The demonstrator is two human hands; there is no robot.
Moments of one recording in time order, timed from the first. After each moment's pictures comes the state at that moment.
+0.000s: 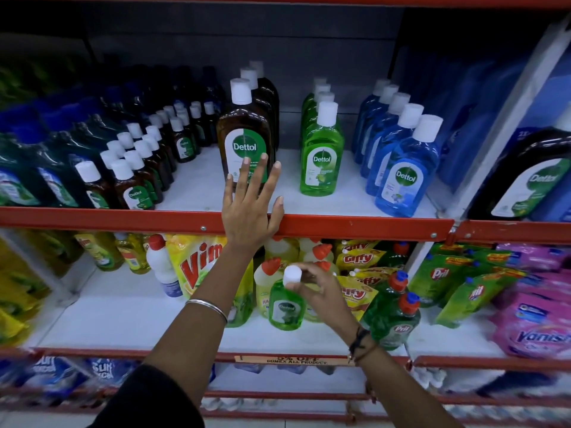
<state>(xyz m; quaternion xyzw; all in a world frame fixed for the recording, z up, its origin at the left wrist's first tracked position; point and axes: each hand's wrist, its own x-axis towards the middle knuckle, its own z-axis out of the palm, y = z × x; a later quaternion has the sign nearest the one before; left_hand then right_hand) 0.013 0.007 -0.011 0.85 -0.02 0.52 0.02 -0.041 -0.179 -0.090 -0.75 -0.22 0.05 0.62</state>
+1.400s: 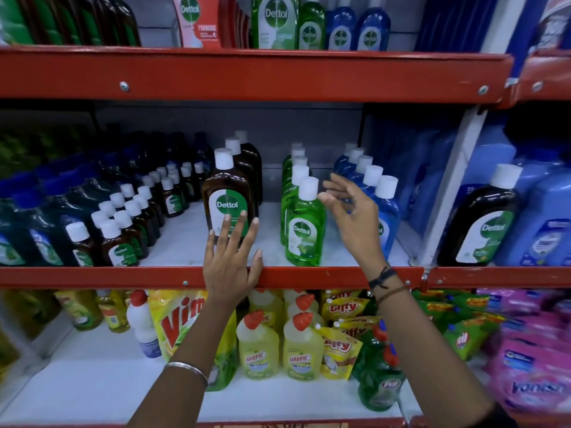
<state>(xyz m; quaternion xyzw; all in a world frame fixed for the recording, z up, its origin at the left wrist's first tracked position) 0.009 0.005 -0.007 0.88 -0.01 0.48 0.04 0.033 -0.220 0.111 -0.71 -0.24 -0.26 0.61</state>
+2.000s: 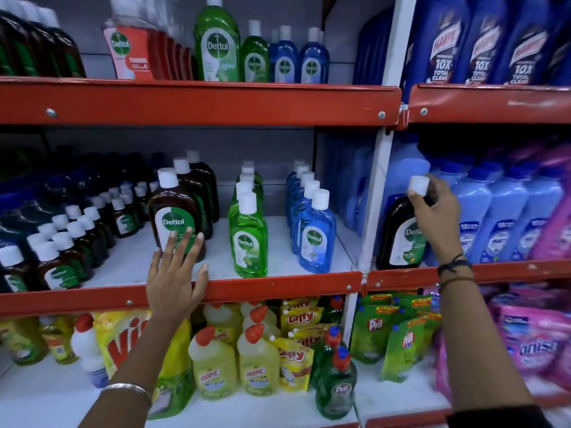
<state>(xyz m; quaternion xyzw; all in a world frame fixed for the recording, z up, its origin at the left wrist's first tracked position) -0.004 -0.002 0.002 0.90 0.00 0.43 0.06 0.070 -0.445 0.133 -0.77 -0.06 -0.39 0.50</state>
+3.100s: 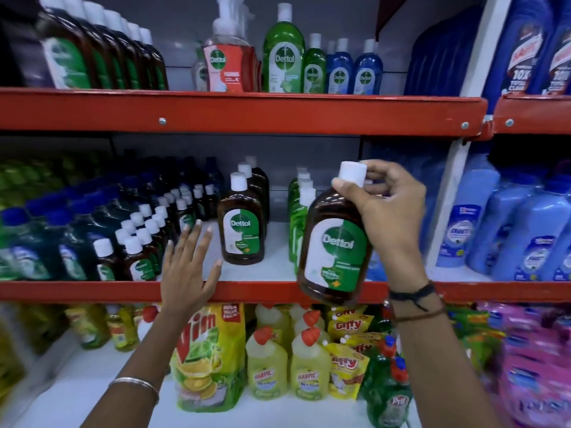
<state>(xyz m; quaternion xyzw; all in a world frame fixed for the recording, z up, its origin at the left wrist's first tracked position) -0.033 0.095 0.018 0.91 0.00 0.41 0.10 -0.039 -0.215 0.184 -0.67 -0.14 -0.38 0.63</state>
